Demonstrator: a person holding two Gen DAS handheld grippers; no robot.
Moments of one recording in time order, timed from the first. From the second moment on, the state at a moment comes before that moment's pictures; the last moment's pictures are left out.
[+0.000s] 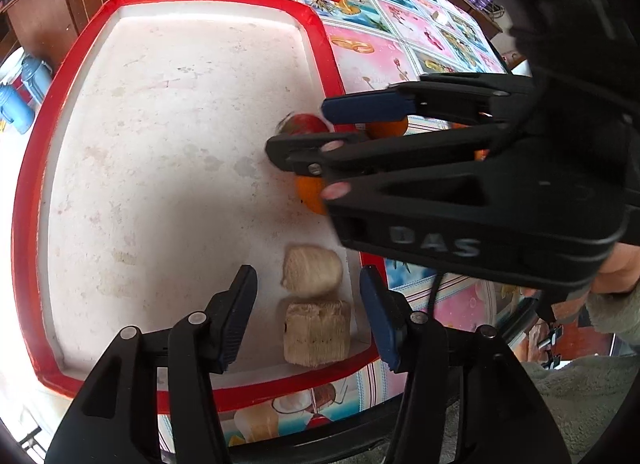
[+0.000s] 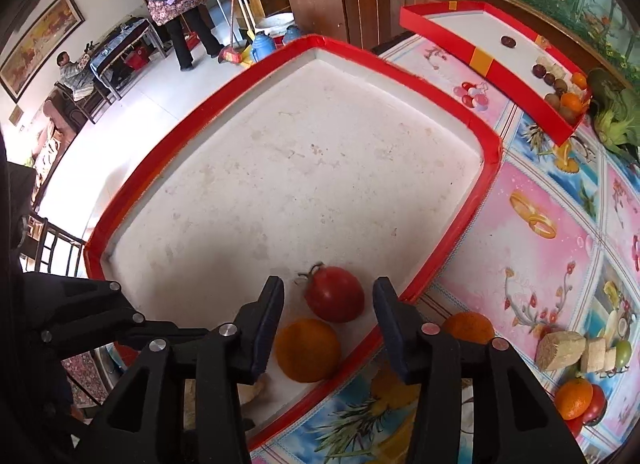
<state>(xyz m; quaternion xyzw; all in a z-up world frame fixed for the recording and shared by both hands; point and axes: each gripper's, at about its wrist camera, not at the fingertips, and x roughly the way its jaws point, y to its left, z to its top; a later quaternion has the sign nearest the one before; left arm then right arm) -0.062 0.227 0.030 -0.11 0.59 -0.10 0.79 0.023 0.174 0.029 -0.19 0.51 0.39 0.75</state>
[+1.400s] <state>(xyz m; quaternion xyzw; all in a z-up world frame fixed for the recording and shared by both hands) 0.001 0.143 0.072 -0.04 0.58 -0.16 0.80 -0.007 -0.088 0.033 0.03 0.55 0.18 0.81</state>
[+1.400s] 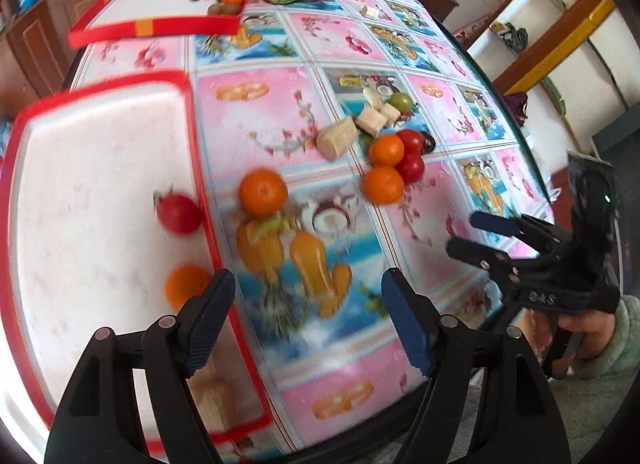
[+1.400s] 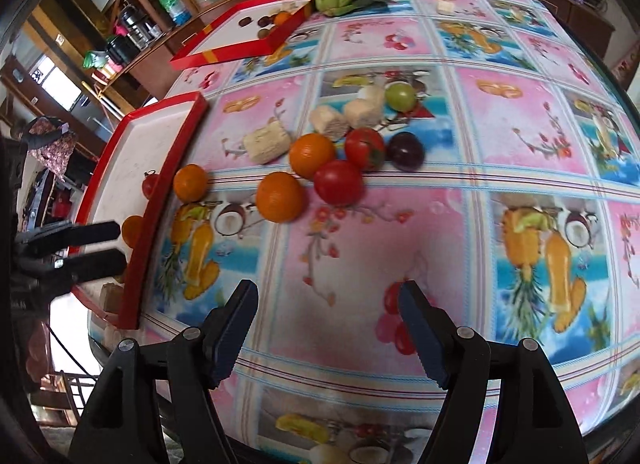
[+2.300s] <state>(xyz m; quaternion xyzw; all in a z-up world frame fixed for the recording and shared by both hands) 0.066 0.119 0.036 0.09 0.61 -0.16 0.77 0.048 -0.073 0.030 0.03 0.55 0.20 0.81</state>
